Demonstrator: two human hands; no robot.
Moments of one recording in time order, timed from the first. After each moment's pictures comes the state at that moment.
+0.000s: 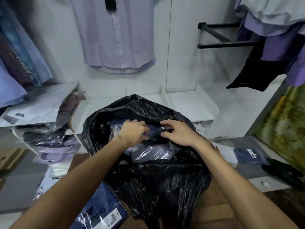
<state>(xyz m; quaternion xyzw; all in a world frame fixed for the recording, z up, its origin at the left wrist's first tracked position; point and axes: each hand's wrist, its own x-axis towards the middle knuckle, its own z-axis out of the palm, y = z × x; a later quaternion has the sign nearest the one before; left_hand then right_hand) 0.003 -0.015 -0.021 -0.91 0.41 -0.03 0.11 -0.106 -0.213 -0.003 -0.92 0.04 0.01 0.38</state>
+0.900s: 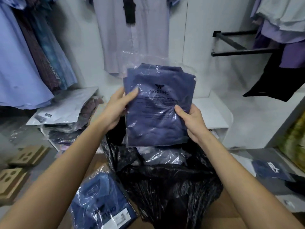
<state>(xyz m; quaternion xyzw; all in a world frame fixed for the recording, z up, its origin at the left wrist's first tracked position) -0.025 0.039 0.112 -0.67 0.17 0.08 -0.72 -0.086 -0.196 0.034 -0.62 0.04 -0.21 0.76</state>
